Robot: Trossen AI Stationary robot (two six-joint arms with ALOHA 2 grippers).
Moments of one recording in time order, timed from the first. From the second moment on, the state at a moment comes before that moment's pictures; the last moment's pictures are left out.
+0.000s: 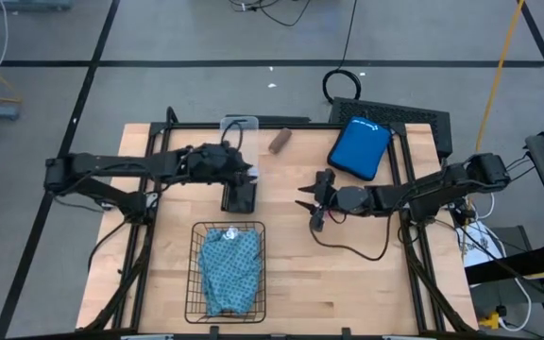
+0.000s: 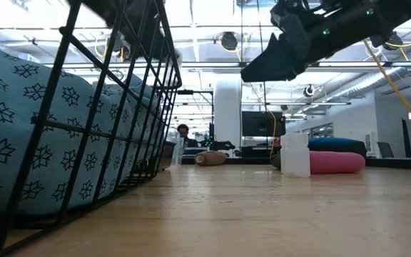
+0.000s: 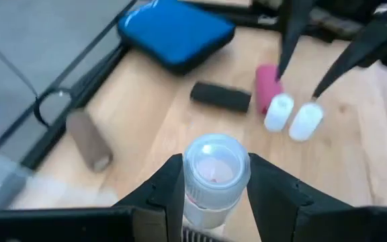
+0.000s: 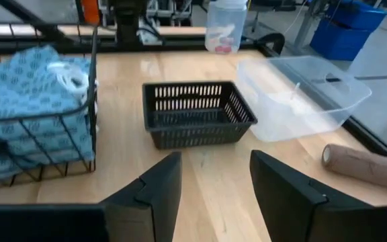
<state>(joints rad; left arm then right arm) 0.15 1.26 0.94 -0.23 -0.12 -0.06 0.13 1.33 0.60 0.39 0.39 0.07</state>
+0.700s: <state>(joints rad) 0.27 1.17 0.50 0.12 -0.13 -0.22 0.12 1.32 0.58 0.39 0.39 0.07</state>
